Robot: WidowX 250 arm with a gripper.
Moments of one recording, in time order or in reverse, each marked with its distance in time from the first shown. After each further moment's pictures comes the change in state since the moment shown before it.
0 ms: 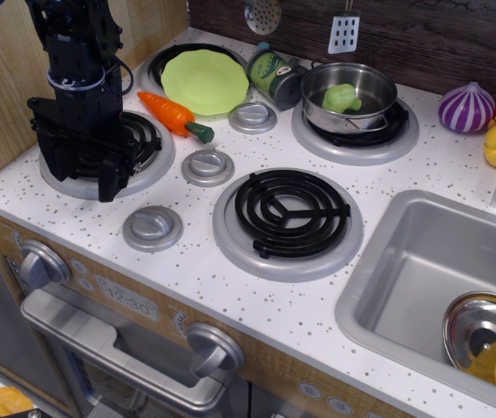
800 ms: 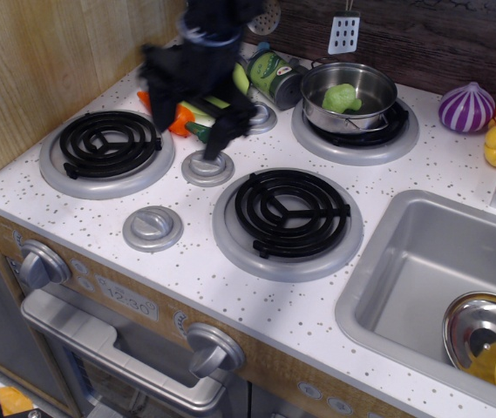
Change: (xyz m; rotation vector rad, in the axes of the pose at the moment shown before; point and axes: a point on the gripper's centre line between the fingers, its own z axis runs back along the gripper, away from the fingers) arm 0.054 -0.074 0.055 0.114 -0.084 -0.033
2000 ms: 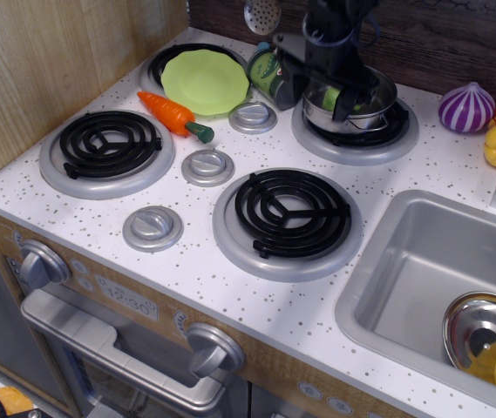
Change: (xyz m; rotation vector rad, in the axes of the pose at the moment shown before) arm 0.128 -0.064 -0.009 -0.115 -0.388 -0.033
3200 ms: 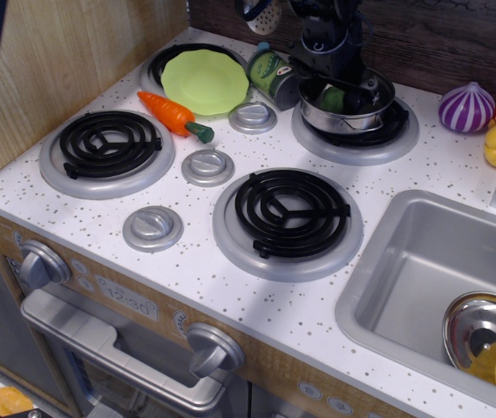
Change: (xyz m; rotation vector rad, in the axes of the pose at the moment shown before) arm 0.021 -0.002 -0.047 -0.157 -0.092 -0.064
